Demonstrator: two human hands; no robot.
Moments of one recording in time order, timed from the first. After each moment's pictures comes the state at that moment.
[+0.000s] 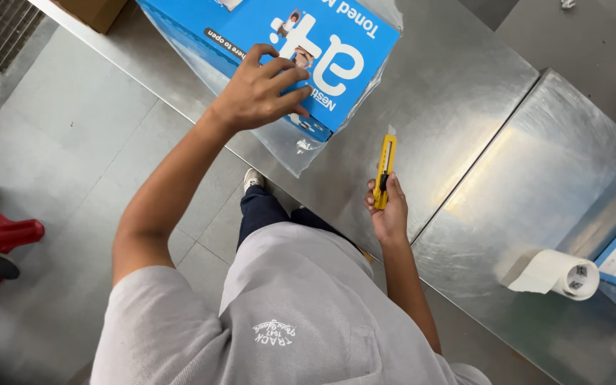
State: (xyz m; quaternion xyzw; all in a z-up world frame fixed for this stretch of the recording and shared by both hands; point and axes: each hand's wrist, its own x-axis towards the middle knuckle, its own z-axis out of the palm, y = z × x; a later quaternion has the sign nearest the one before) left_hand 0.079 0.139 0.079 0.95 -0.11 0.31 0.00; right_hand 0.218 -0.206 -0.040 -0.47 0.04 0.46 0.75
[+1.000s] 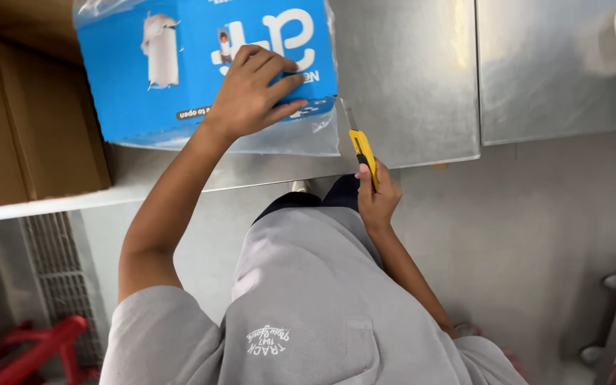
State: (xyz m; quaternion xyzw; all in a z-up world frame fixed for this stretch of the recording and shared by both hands) left_hand 0.128 0.190 0.084 0.90 -0.36 0.21 0.15; right_hand 0.007 -0.097 -0.023 -0.83 0.04 -0.07 0.55
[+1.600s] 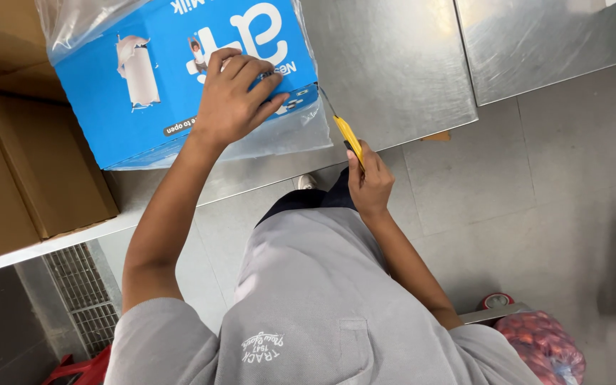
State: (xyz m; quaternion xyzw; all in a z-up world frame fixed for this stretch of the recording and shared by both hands) left_hand 0.127 0.189 0.080 0.89 -0.38 0.22 0.14; right_hand 0.000 -0.081 -0.022 -0.88 -0.04 -0.21 0.42
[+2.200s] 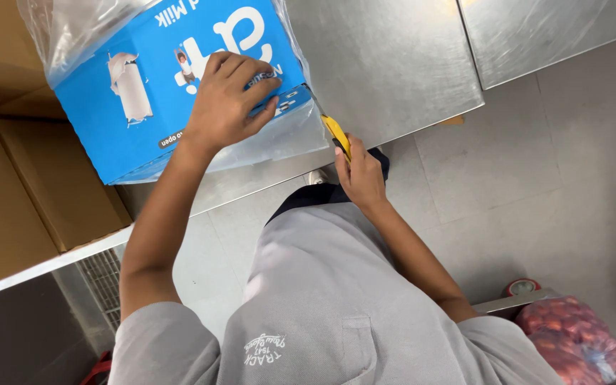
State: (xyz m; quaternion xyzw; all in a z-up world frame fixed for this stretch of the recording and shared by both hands) left_hand 0.136 0.175 0.108 0.89 -0.40 0.15 0.17; right_hand 0.007 -0.081 -0.040 -0.89 -0.05 -0.11 0.45
